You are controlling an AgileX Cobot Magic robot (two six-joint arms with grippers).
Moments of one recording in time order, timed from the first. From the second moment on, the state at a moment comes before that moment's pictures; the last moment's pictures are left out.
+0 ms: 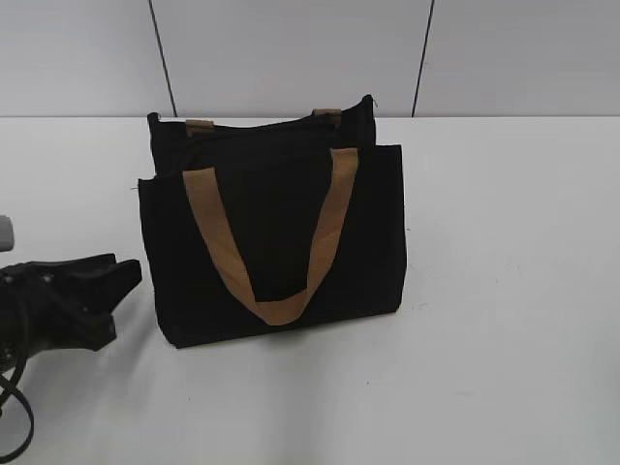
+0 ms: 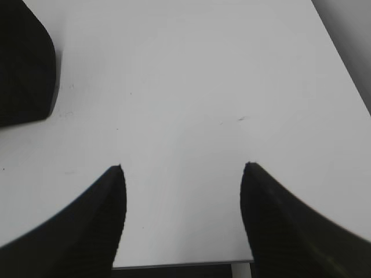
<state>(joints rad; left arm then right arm) -0.31 1.69 -0.14 0.21 -1.16 -0.11 -0.01 -0.01 -0.49 0.02 1.10 0.01</state>
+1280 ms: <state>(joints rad) -0.27 1.87 -0.32 0.34 -1.21 -0.07 -0.01 -0.01 -0.49 0.02 1.10 0.01</state>
